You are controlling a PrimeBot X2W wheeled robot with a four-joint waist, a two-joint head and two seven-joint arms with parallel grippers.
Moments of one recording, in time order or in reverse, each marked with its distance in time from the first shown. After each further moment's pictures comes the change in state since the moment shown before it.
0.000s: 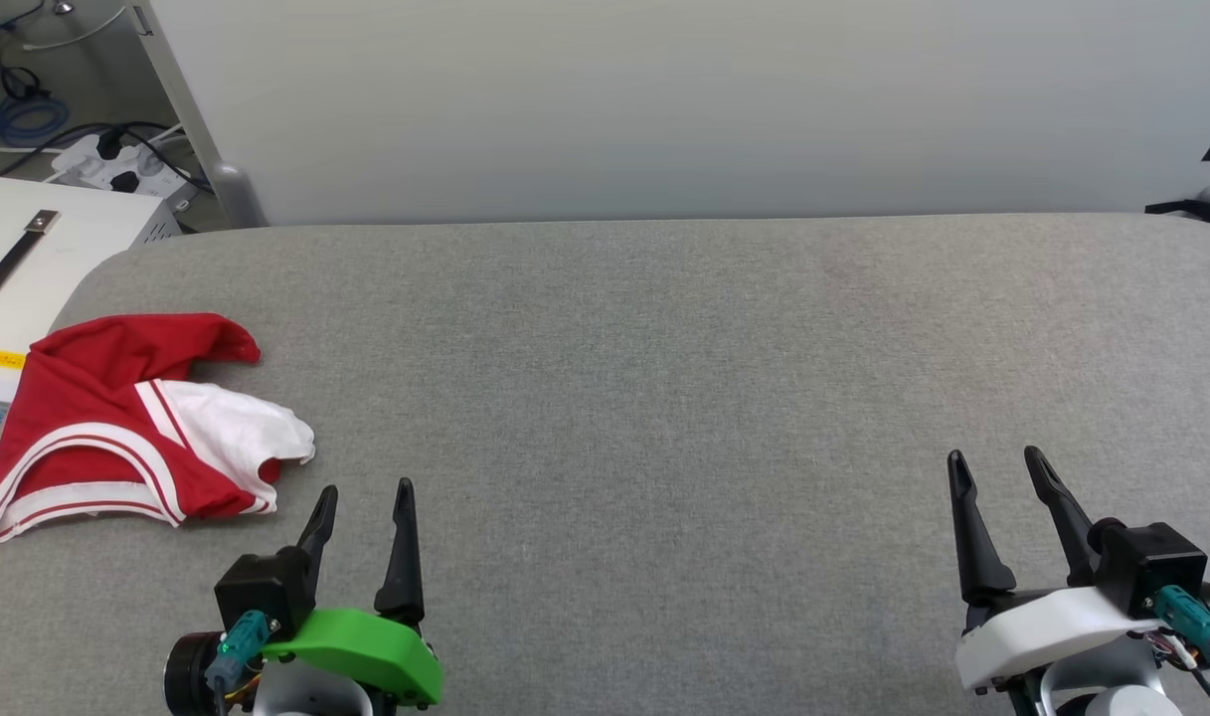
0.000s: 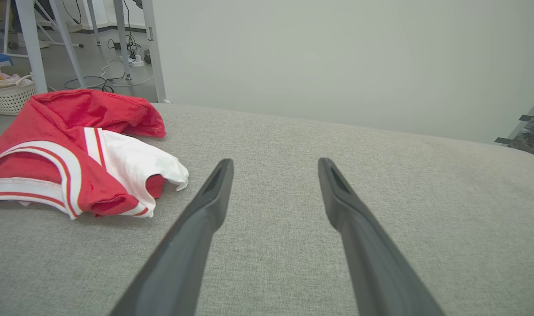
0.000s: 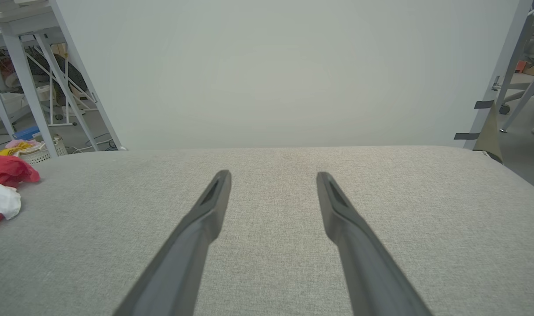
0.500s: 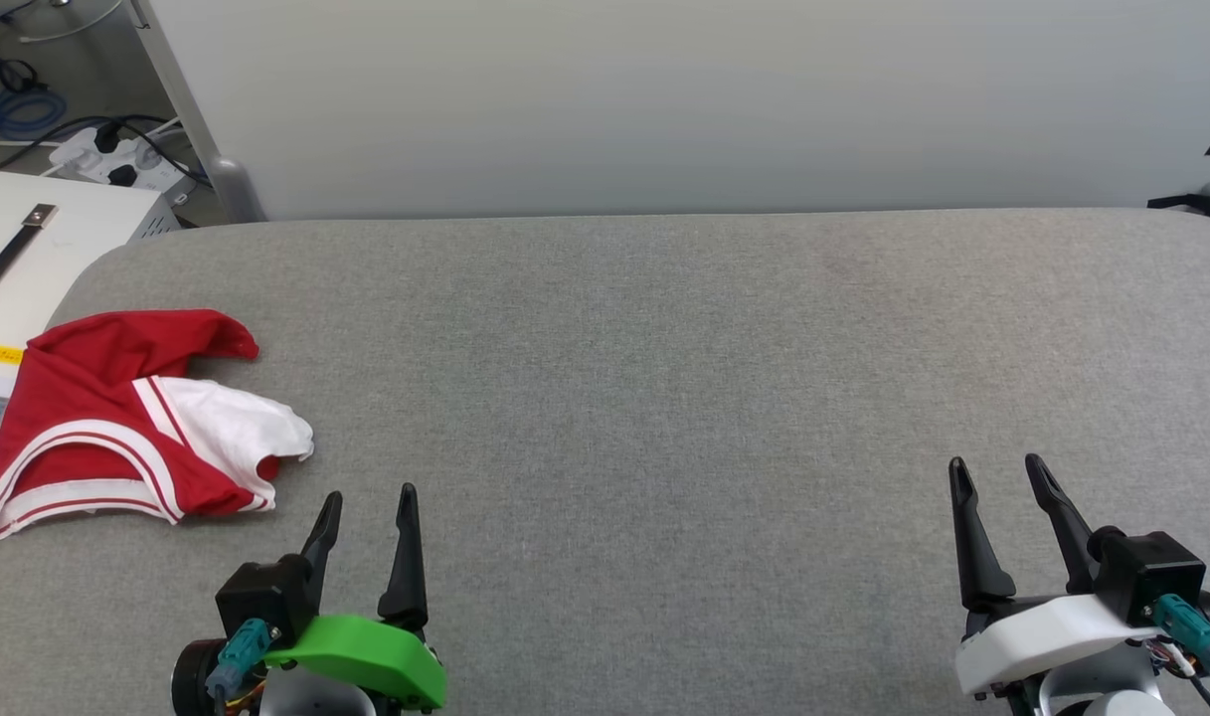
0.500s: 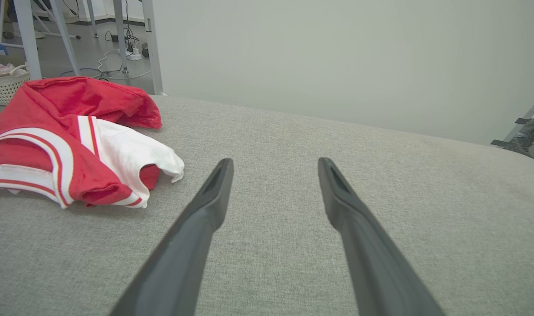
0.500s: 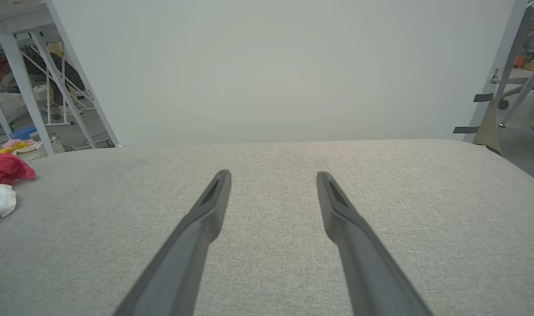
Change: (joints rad) left arm 0.000 0.000 -0.010 0.028 -0.029 -0.001 -0.031; right arm 0.000 0.000 -0.003 0.033 0.002 0.000 -0.033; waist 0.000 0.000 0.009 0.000
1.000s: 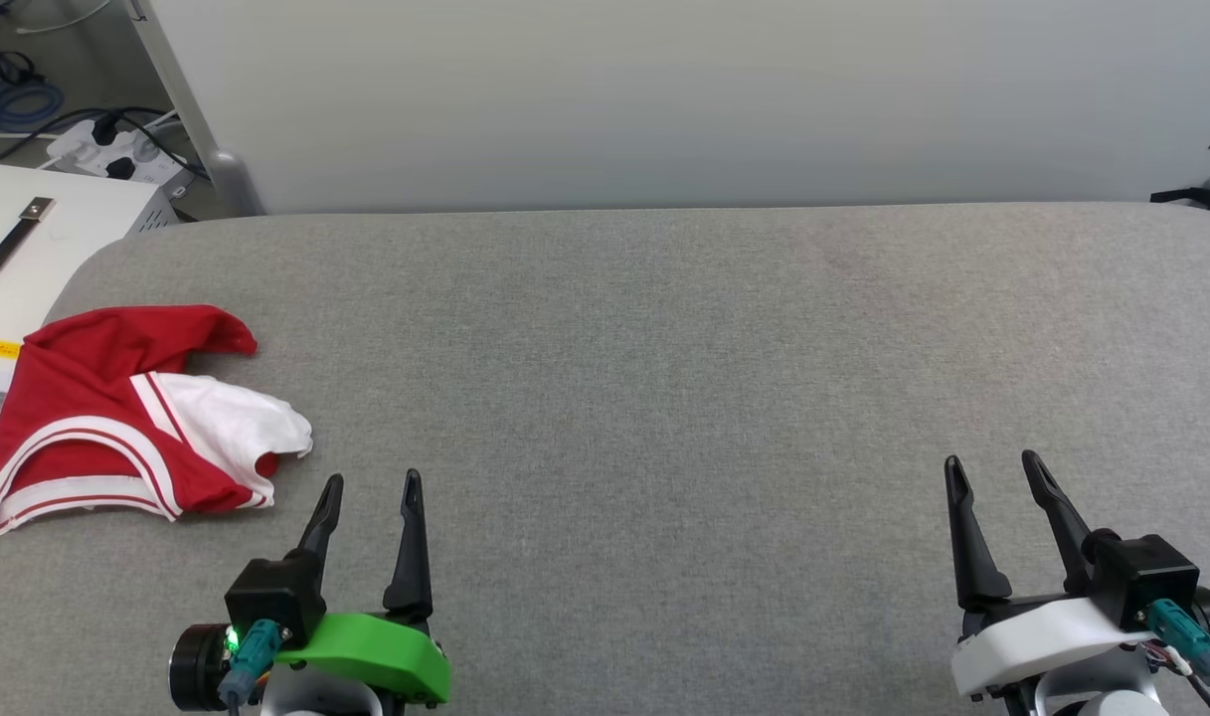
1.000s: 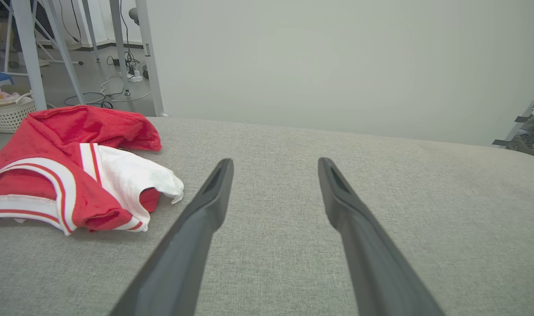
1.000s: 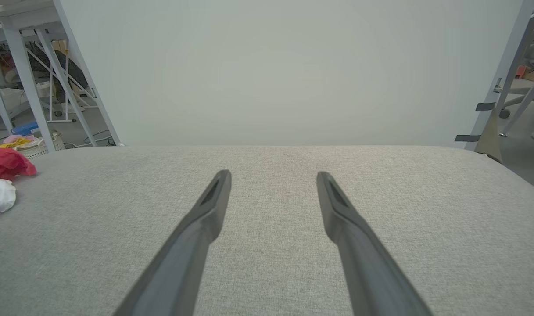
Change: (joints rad) left arm 0.000 0.000 -0.010 -0.033 0.053 0.006 -0.032; right arm 0.000 0.001 0.006 0.002 -0.023 0.000 -0.029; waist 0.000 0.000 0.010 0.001
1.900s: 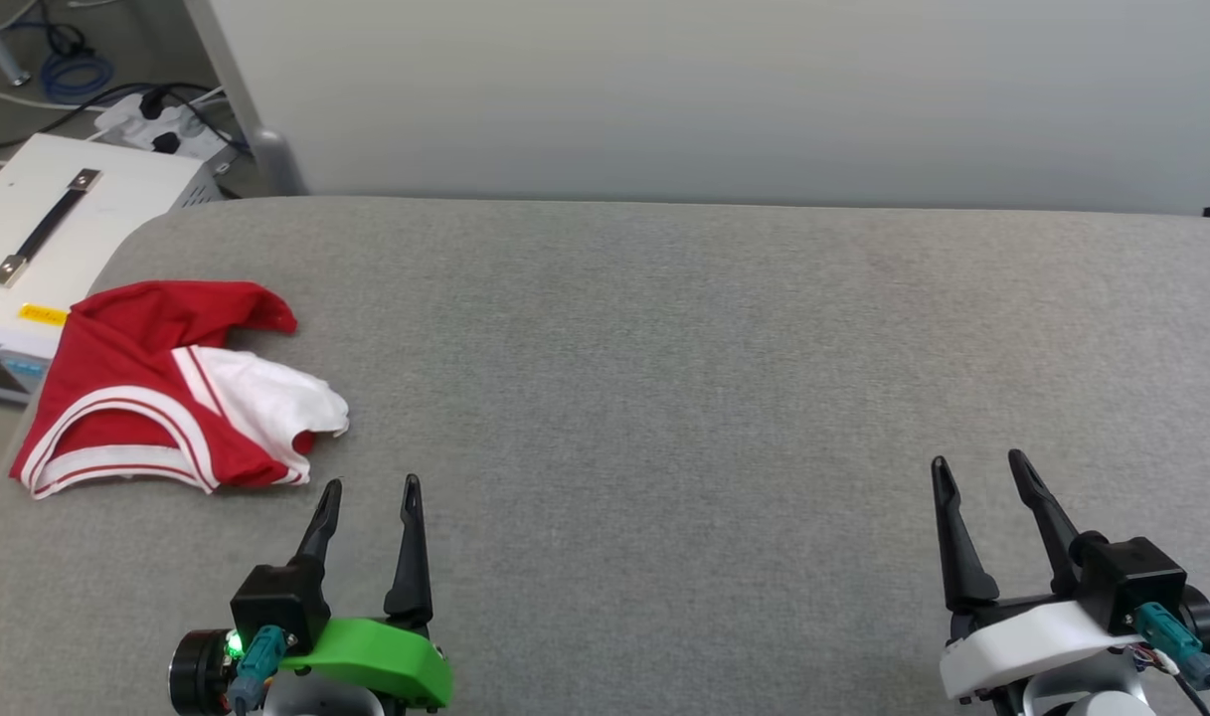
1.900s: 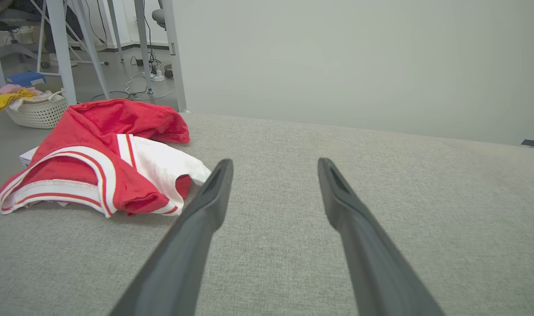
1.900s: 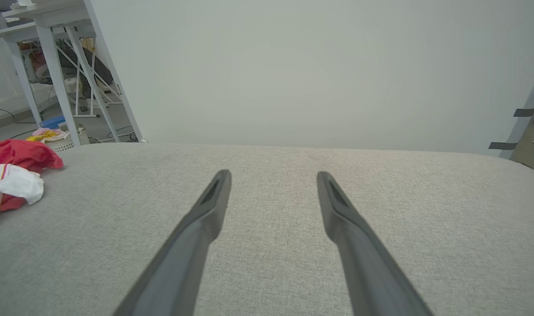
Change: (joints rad) left arm 0.003 0.000 -0.003 0.013 0.025 0.017 -0.018; right arm 0.000 0.000 0.021 0.002 -0.002 0.000 -0.019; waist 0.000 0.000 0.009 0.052
